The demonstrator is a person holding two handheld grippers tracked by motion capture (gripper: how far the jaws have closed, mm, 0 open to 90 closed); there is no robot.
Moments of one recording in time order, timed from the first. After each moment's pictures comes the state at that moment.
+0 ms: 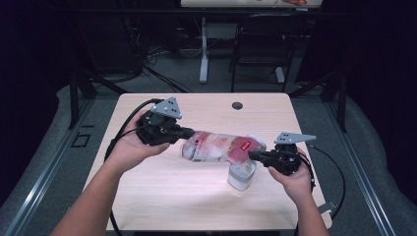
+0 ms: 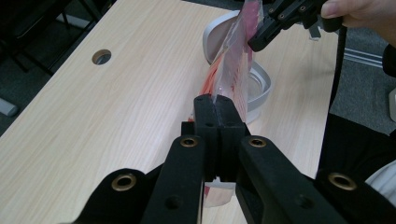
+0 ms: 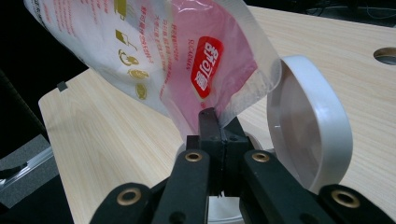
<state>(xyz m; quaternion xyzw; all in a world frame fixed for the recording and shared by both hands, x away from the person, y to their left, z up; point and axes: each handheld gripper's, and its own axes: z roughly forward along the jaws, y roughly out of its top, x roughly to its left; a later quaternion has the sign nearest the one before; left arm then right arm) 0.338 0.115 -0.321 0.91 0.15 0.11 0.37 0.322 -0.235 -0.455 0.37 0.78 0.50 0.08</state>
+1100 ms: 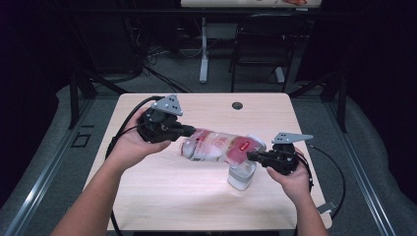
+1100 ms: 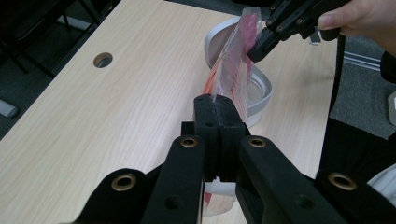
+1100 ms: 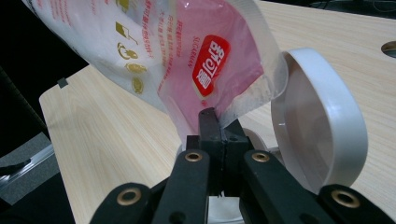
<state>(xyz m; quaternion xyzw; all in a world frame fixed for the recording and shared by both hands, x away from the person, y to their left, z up) 0.341 0.113 -0.318 0.91 0.16 0.11 0.37 0.326 -0.232 -0.459 0.37 0.78 0.49 0.08</state>
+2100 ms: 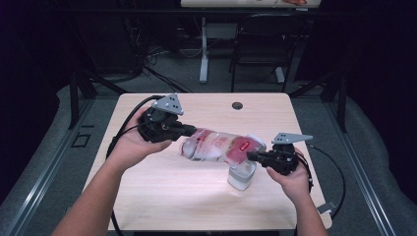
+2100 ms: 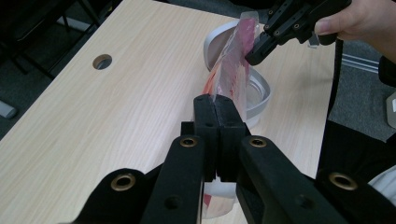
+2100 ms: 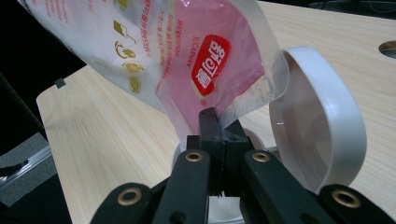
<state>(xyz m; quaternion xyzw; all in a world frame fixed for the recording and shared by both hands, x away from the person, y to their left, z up) 0.341 0.111 -0.316 0.91 0.16 0.10 0.37 0.326 -0.232 -0.461 0.37 0.78 0.50 0.08</state>
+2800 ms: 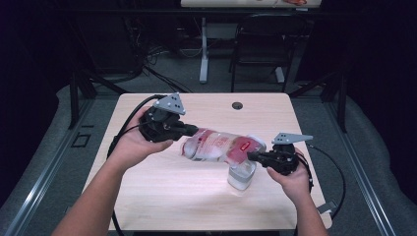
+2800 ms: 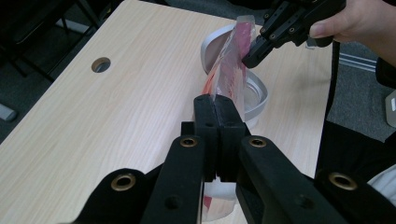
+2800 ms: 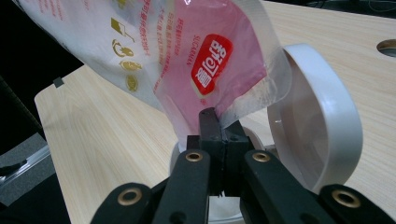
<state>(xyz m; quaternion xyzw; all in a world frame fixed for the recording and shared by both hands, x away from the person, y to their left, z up) 0.340 0.107 -0.312 0.91 0.15 0.11 0.37 0.326 -0.233 -0.461 0.37 0.78 0.49 0.08</state>
